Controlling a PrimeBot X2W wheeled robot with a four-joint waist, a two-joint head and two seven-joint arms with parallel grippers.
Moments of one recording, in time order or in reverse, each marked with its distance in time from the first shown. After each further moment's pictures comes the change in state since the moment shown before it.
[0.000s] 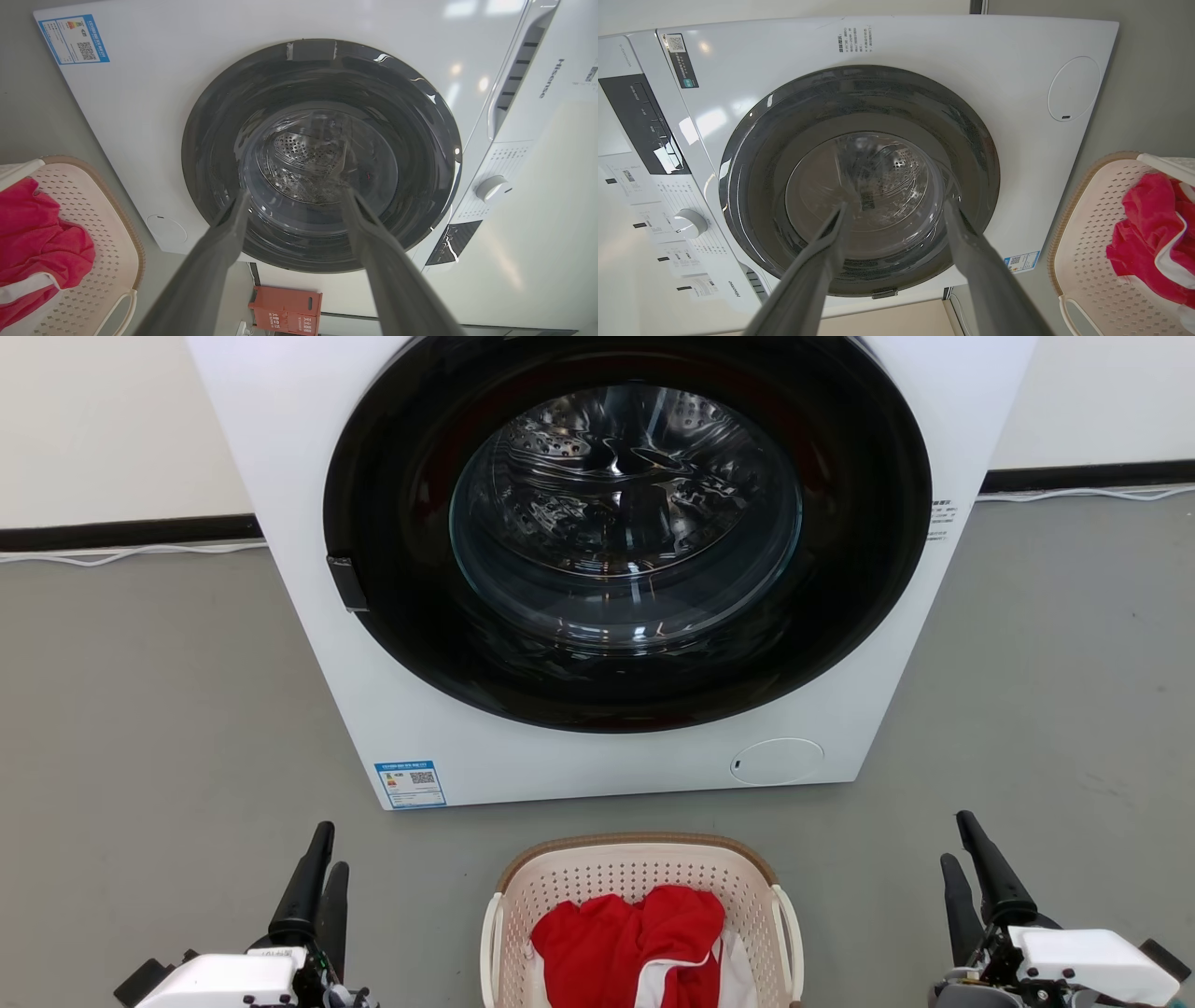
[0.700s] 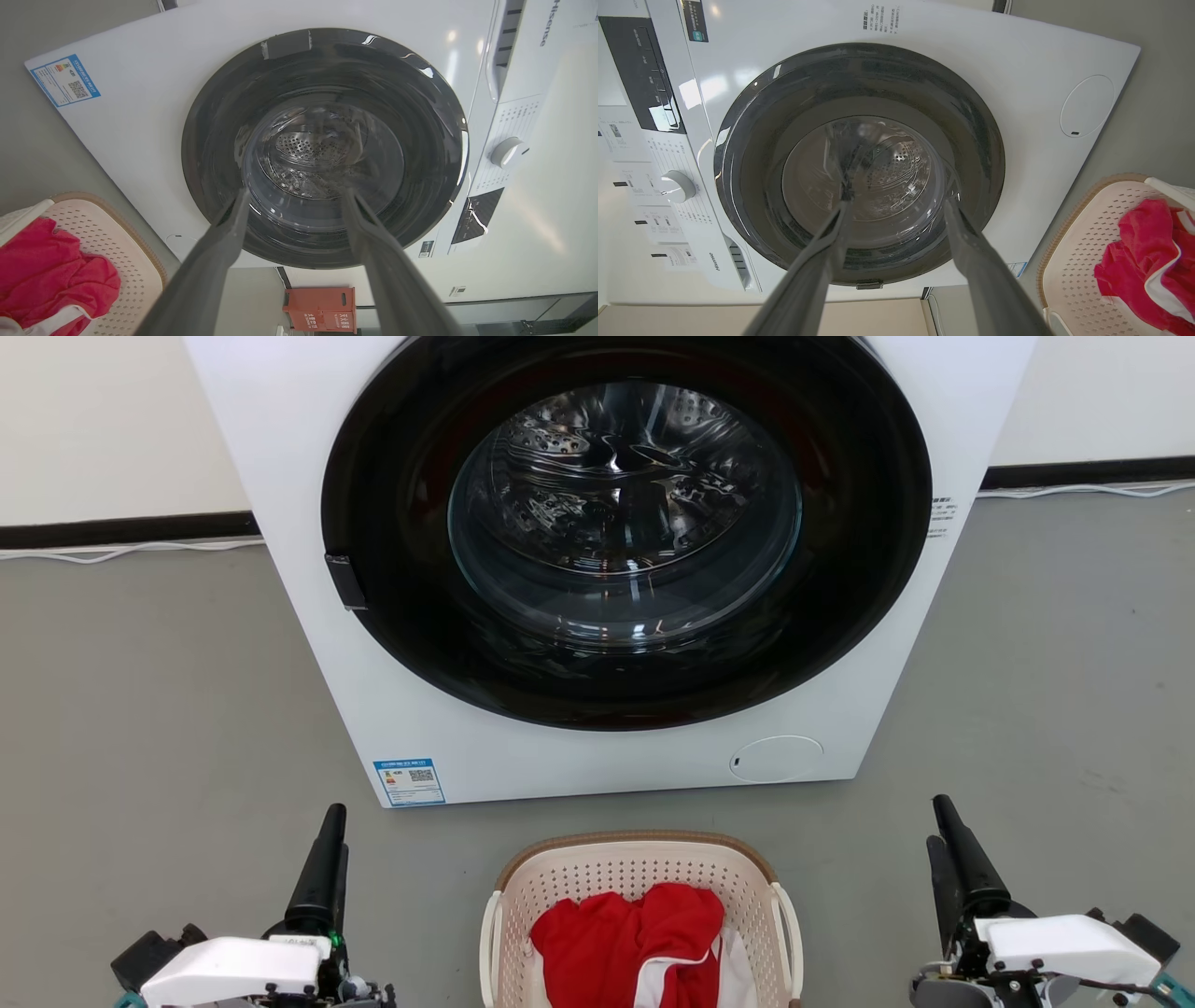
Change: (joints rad) left arm 0.000 0.008 -0.043 -0.050 0.153 0.000 -0.062; right arm -0.003 -0.002 0.062 -0.044 -0.119 0.000 -0.060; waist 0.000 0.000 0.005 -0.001
